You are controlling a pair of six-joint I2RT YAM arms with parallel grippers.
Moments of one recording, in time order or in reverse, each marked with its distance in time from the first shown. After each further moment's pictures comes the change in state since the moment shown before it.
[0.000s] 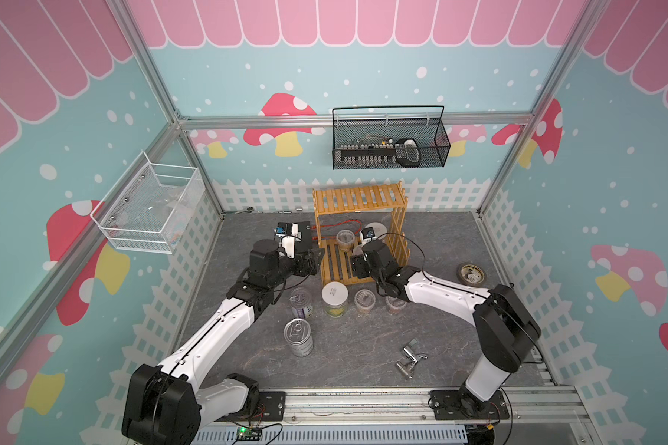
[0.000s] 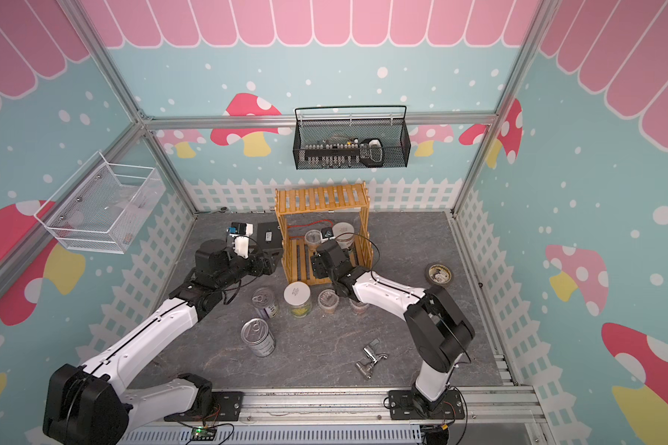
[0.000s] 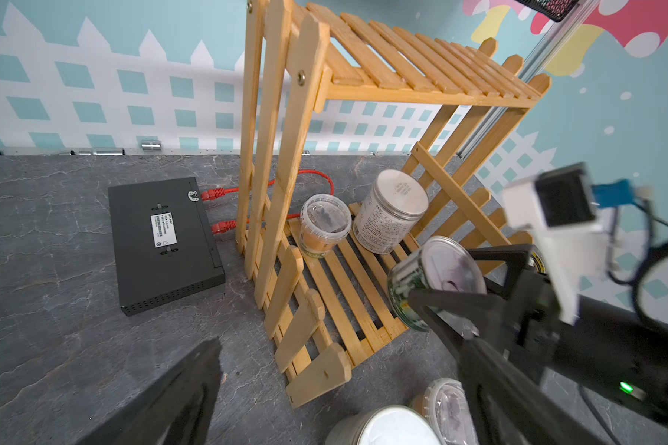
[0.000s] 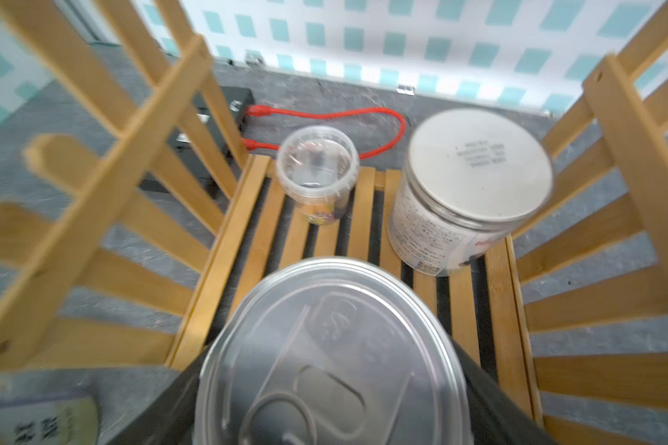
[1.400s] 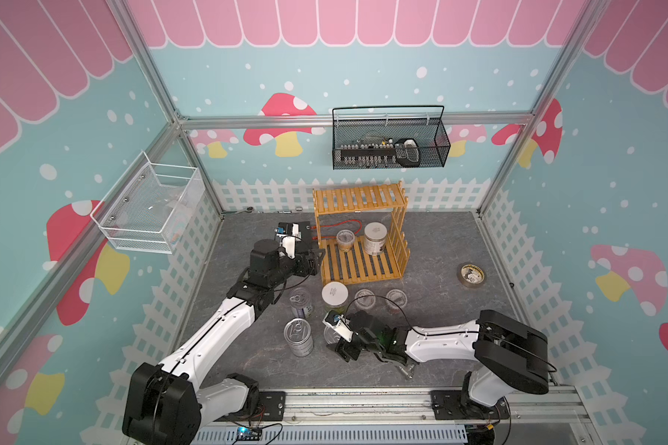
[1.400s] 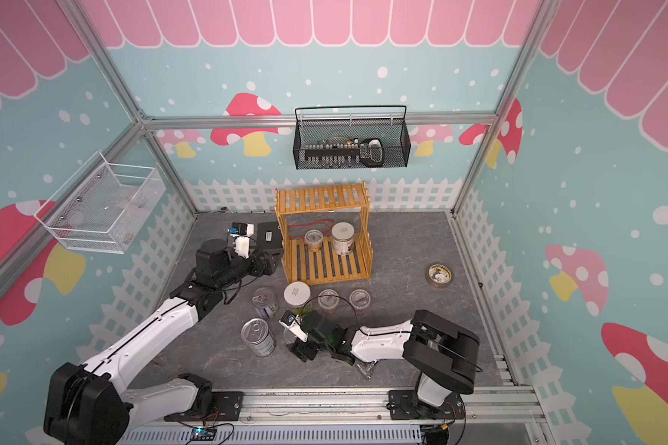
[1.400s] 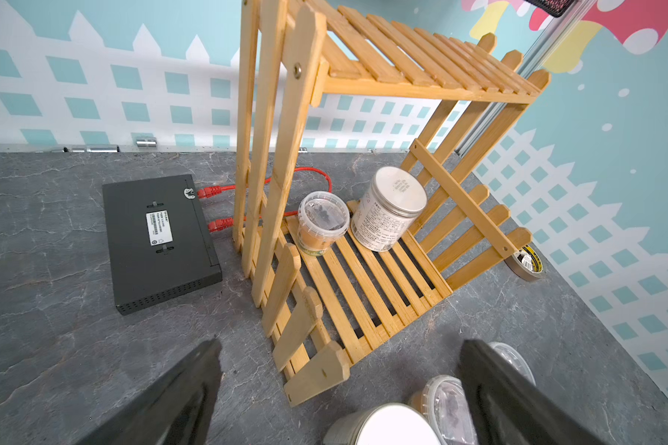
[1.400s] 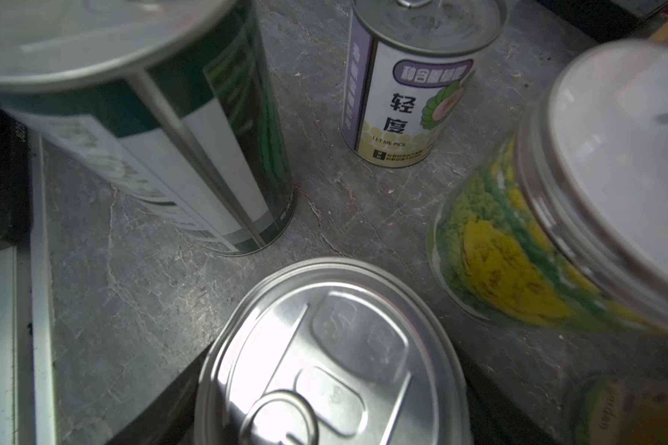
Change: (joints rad) left arm 0.000 0.008 0.000 0.000 0.010 0.000; right arm 0.396 -0.049 -0.426 0.261 -0.269 -0.236
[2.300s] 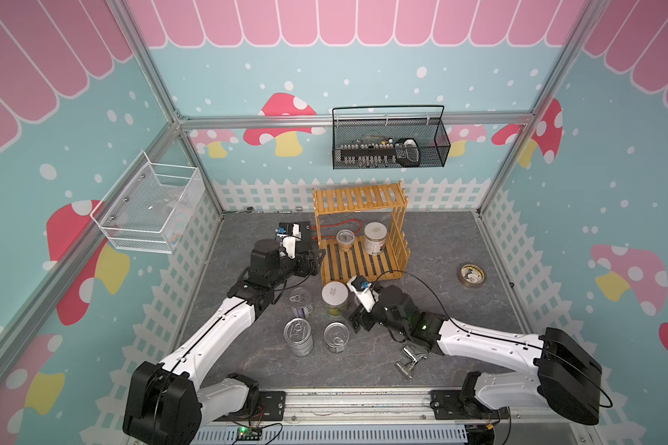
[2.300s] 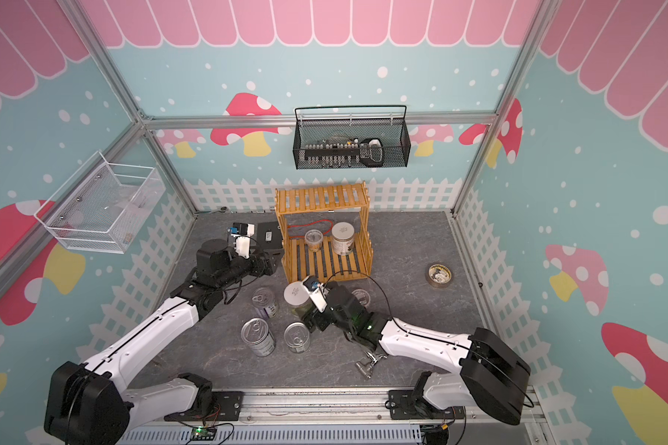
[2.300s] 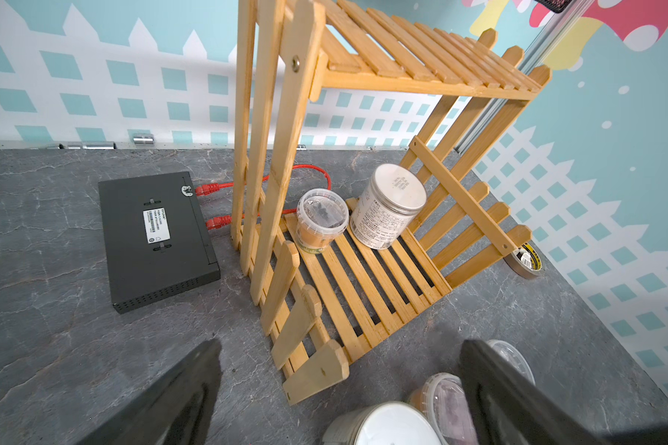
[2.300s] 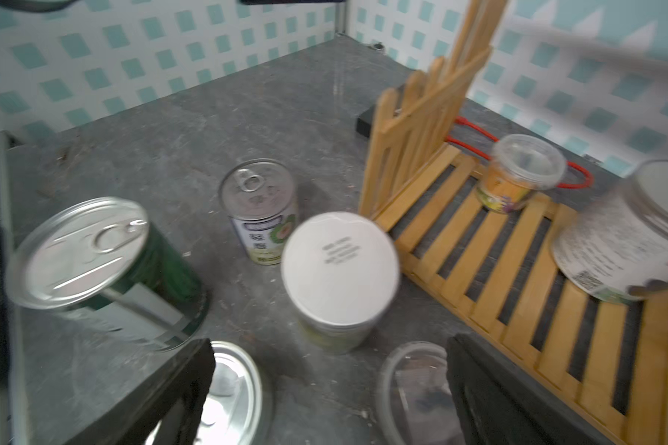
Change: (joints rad) left arm 0.000 0.002 0.000 -0.001 0.008 0.000; right arm -0.229 -0.310 0.013 -0.074 0.068 0.020
